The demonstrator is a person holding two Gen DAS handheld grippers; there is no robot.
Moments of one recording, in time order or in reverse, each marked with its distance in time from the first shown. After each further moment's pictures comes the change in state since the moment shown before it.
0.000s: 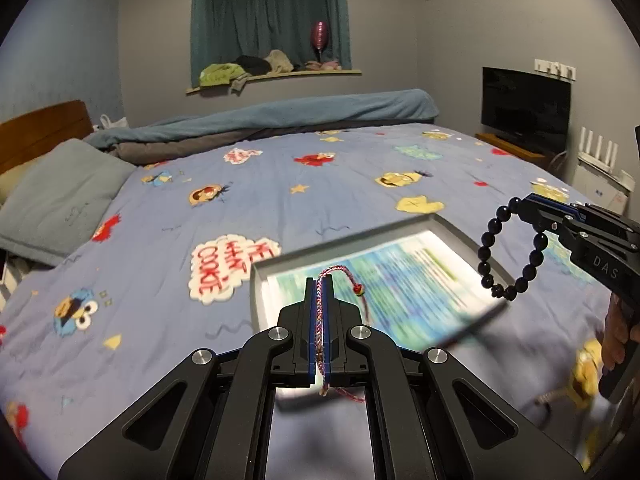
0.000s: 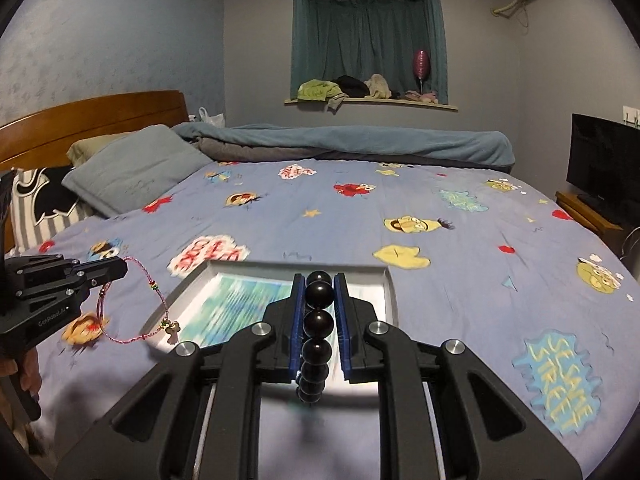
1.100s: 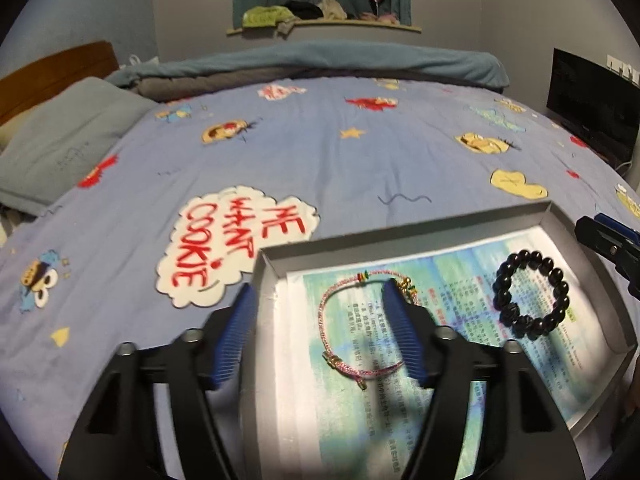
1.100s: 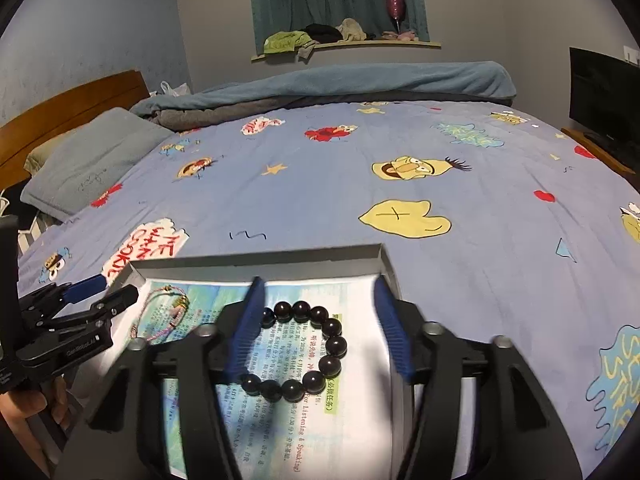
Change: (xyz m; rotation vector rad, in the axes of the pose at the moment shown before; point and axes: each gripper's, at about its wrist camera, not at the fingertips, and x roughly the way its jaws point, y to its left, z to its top) left arm 0.148 0.030 -0.002 -0.132 0.165 0.138; right arm 0.141 -0.044 -0.011 0.141 0.172 -0.020
